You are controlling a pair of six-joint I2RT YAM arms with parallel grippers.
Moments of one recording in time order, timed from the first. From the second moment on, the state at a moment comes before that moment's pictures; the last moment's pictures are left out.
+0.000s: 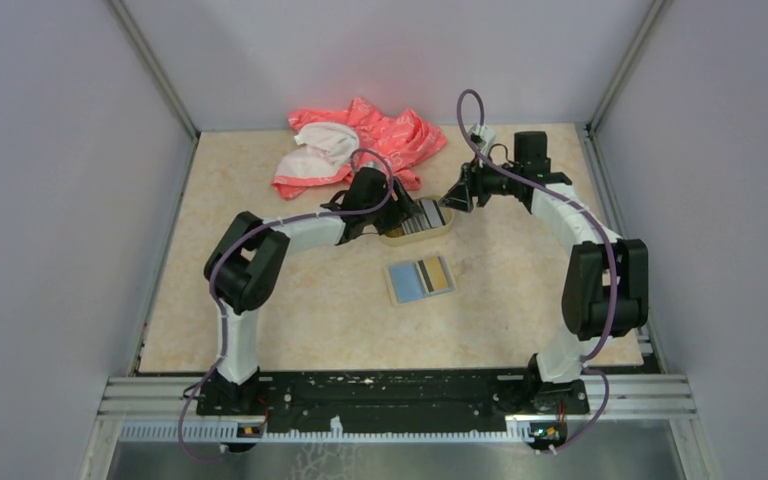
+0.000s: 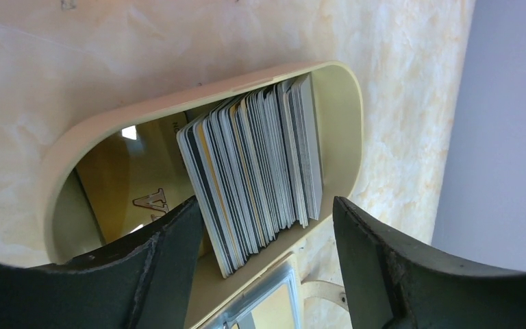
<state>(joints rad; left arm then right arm) -0.65 2.03 1.30 0.12 0.06 -0.98 0.10 1.65 1.23 -0.27 -0.98 -0.20</state>
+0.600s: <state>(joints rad) -0.61 2.06 1.27 0.29 0.19 -1.01 0.10 1.65 1.23 -0.26 -1.00 -0.20</state>
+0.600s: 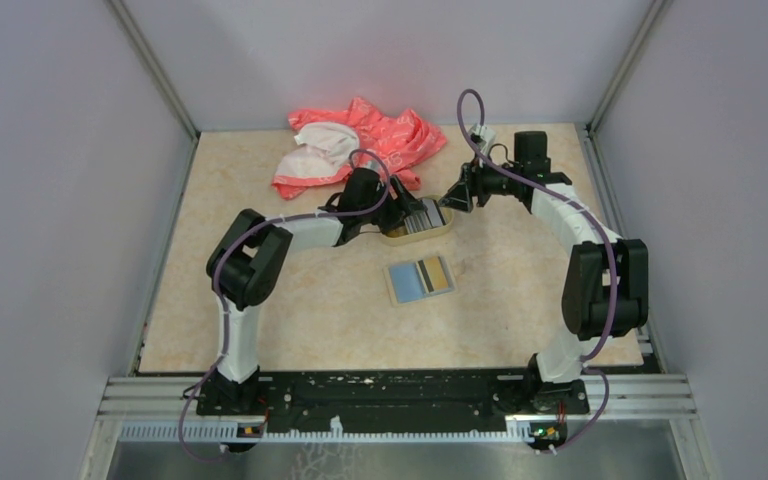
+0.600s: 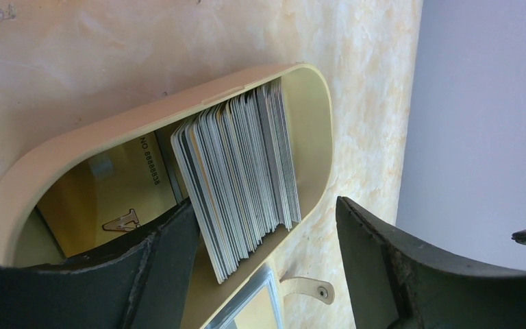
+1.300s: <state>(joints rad) -0.59 1.99 1.17 0.31 0.20 -1.03 0.10 1.65 1.23 -0.26 -1.01 -0.20</state>
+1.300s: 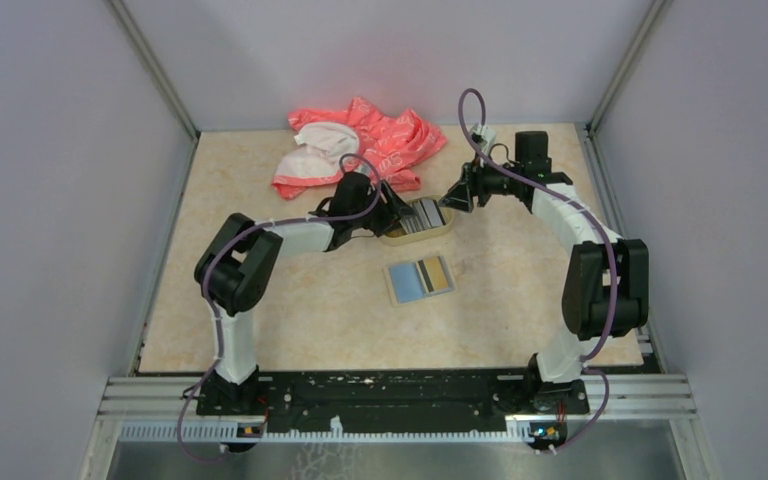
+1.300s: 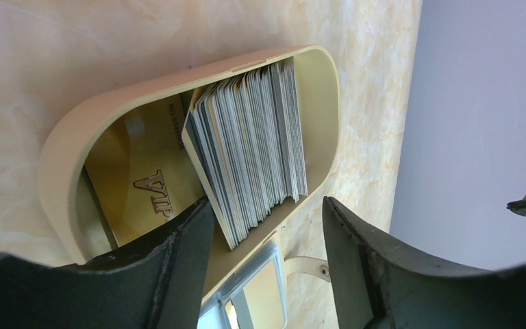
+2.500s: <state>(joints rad) -0.56 1.98 1.15 0.25 0.19 -0.99 0.10 1.65 1.23 -0.27 -1.02 -0.20</state>
